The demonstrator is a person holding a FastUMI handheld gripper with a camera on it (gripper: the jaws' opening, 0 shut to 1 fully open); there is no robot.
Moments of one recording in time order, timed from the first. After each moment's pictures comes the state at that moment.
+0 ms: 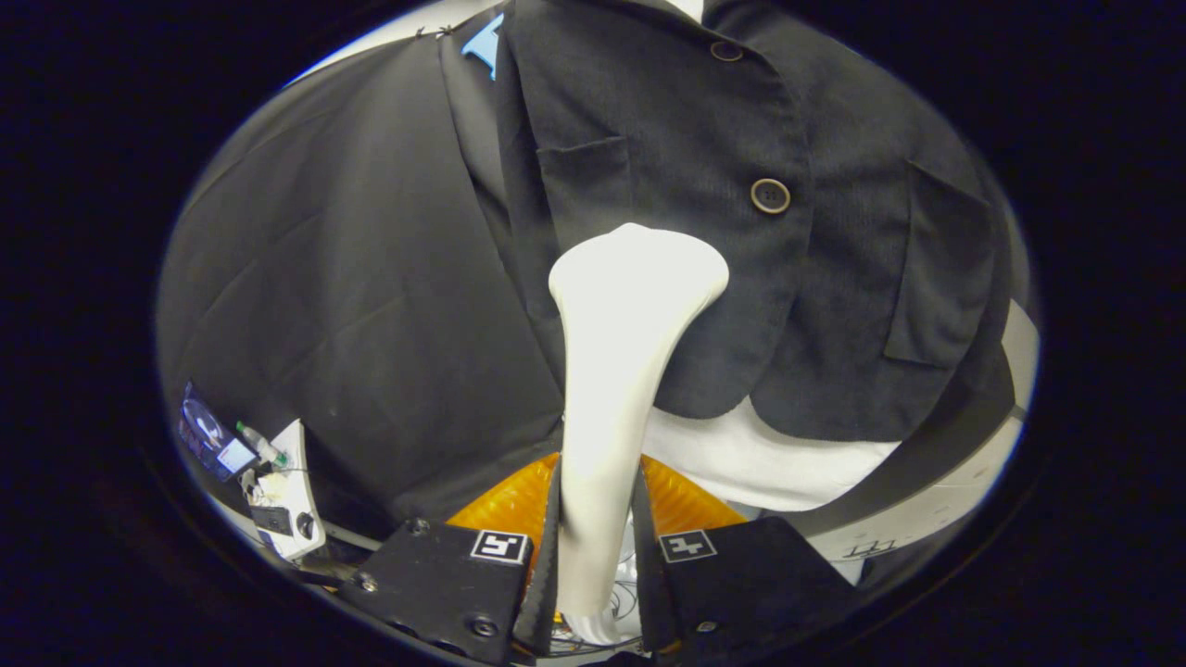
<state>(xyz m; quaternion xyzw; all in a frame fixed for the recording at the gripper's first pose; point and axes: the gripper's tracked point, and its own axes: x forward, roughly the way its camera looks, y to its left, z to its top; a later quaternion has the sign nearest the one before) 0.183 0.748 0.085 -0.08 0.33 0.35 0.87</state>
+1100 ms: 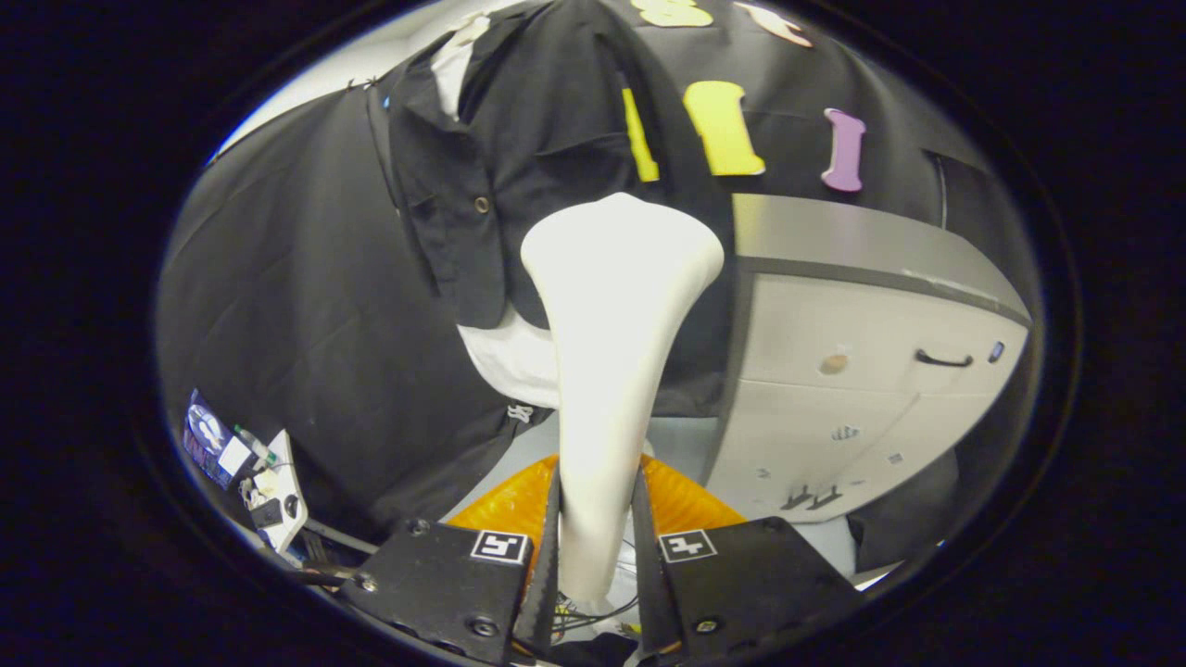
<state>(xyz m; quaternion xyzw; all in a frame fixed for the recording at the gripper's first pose) 0.186 0.746 0.086 -0.03 0.32 0.27 0.91</state>
